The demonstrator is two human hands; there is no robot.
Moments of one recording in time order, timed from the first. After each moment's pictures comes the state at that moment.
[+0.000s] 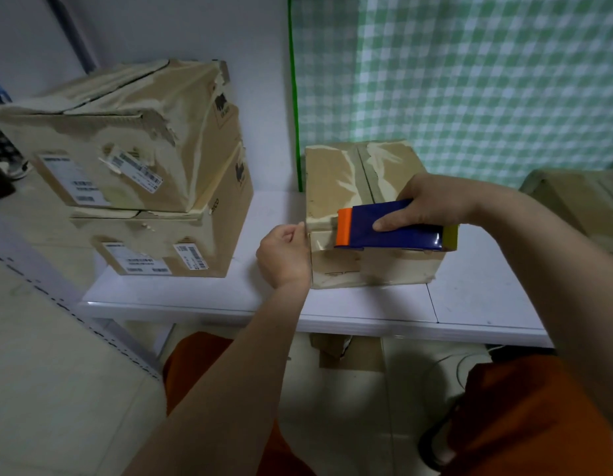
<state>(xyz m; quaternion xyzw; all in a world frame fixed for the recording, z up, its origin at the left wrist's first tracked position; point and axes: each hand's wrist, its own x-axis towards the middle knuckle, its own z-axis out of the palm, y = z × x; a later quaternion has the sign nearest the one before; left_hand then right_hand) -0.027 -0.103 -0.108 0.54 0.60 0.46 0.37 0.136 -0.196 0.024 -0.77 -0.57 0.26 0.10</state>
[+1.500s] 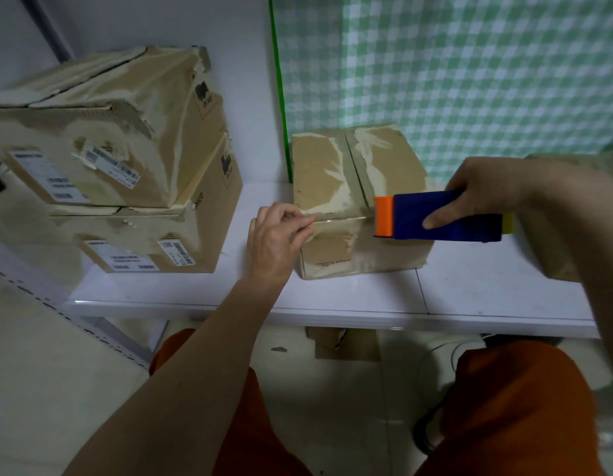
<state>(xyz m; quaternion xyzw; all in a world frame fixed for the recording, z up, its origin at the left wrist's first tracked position) -0.041 -0.077 -0.133 0.84 0.31 0.44 0.08 0.183 -0.231 0.036 -0.82 -0.52 0.23 0.03</state>
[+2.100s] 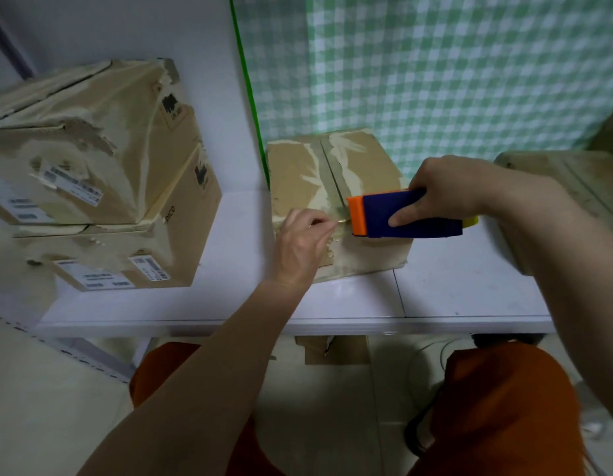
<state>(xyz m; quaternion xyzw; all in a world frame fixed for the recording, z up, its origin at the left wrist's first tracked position) 0.031 -0.100 -0.135 0.85 0.20 0.49 0.04 0.200 -0.230 0.027 -0.82 -0.56 0.11 -0.01</state>
